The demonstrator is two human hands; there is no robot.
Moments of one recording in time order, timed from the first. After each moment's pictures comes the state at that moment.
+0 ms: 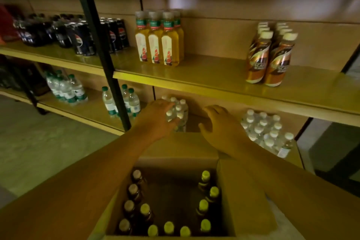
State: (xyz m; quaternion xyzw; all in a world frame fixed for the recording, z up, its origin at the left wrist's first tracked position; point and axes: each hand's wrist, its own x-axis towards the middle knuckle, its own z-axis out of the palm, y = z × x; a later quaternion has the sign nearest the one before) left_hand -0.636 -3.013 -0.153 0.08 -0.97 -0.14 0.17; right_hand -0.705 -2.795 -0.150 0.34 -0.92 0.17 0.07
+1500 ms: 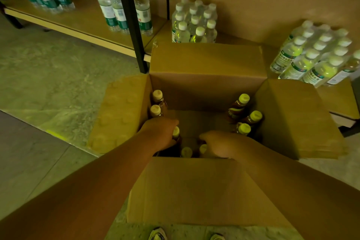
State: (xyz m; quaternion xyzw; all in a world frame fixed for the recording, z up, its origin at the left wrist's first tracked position) left_hand -0.498 -3.054 -0.425 0.08 -0.97 -0.12 -0.20; right_hand -0.577 -2.872 -0.409 0.33 -0.84 -0.01 -0.43
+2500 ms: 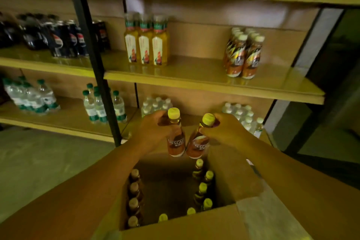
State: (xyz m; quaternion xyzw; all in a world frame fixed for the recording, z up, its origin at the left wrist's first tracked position) left_hand -0.547 -3.017 -0.158 0.07 -0.83 -0.54 0.10; right_hand -0.601 -2.798 -0.139 0.15 -0.89 0.43 -0.05
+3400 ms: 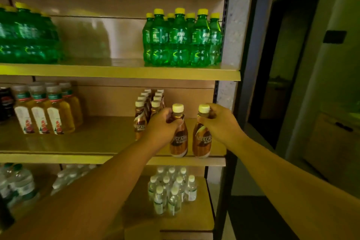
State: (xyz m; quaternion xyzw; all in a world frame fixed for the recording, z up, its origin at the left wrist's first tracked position) left_hand -0.770 -2.699 0.004 -0.05 -0.80 -0.58 0.16; right_hand -0.788 -2.512 0.018 0.13 -0.84 0.50 0.16
